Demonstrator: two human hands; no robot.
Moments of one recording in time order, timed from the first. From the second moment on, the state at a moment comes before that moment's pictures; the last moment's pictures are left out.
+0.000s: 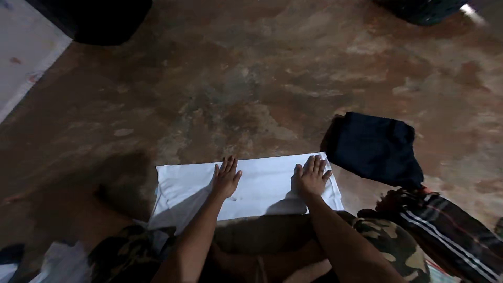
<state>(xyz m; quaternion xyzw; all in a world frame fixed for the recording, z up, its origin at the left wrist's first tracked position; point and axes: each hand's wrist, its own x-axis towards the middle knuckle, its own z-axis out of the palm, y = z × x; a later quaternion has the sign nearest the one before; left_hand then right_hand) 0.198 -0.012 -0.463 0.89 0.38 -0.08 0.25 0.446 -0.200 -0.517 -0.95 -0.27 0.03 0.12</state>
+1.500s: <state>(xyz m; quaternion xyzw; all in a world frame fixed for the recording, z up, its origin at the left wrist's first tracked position) 0.008 -0.055 -0.363 0.78 0.50 -0.23 0.31 0.226 -0.086 -0.462 -0.65 -0.60 0.41 0.21</state>
